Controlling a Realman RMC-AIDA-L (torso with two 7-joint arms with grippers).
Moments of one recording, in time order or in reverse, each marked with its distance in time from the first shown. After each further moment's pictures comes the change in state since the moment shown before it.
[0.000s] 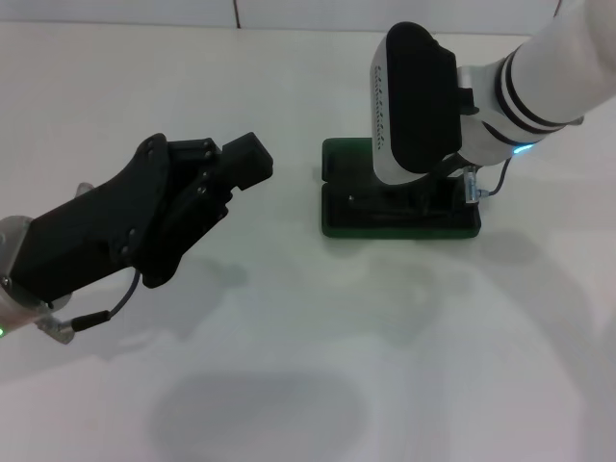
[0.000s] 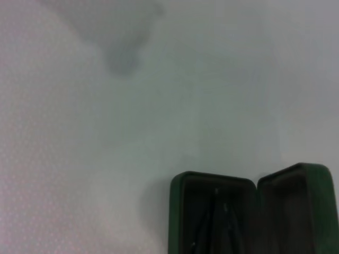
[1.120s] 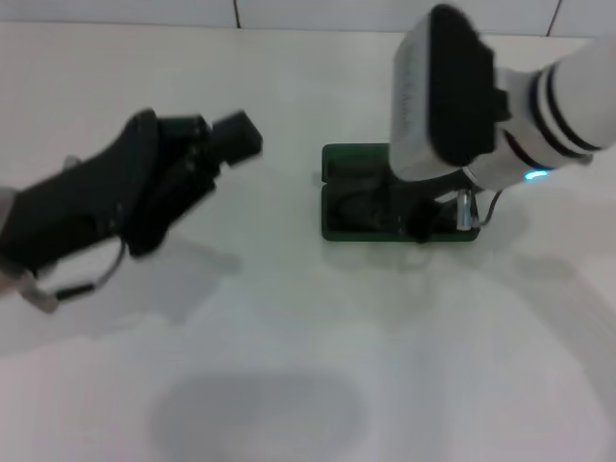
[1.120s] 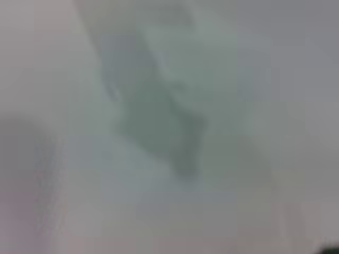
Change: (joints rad) left arm -0.043 0.044 -0.014 0.000 -0.002 -0.009 -0.017; right arm -0.190 -0.001 0.085 -0.234 0.181 -0.072 -0.016
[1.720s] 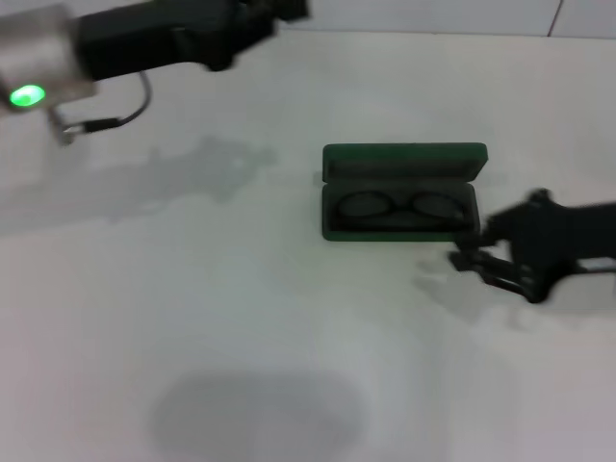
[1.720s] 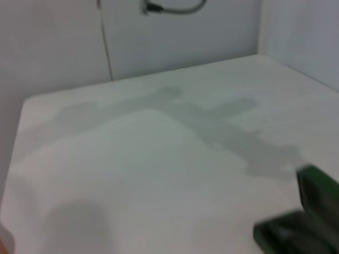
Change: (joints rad) left arm -0.263 0.120 -0.089 0.063 0.208 -0.445 -0.298; right arm -0.436 -0.002 0.421 0.003 0.441 -0.229 -0.397
